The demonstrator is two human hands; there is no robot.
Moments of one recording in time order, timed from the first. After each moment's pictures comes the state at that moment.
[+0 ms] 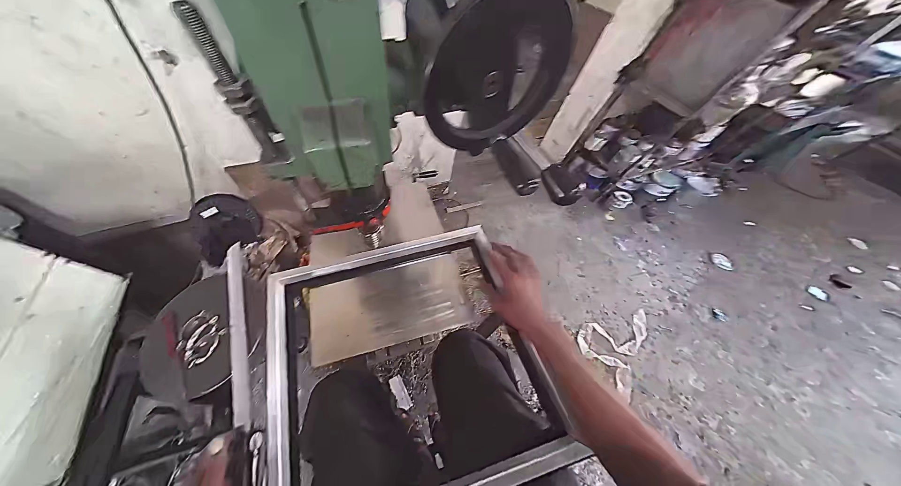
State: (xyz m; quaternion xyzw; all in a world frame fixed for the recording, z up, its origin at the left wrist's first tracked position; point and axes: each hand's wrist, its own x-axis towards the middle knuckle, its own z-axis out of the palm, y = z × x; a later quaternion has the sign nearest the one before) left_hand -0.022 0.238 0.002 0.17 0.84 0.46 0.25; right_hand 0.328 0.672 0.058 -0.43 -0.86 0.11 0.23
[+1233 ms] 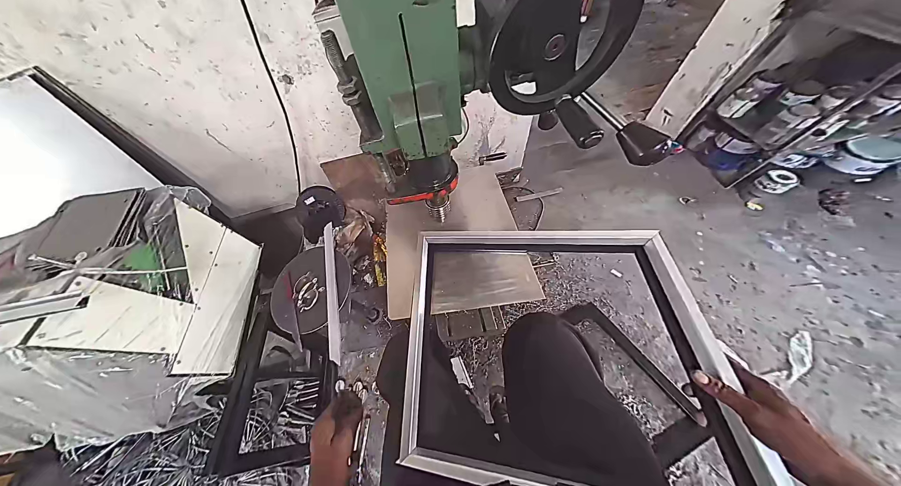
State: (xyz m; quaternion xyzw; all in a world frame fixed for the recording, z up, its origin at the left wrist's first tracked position) left_hand 0.035 0.209 -0.036 -0.12 0.61 0.72 0.30; right_hand 0.565 0.574 0.013 -0.58 -0.56 0.55 0.20
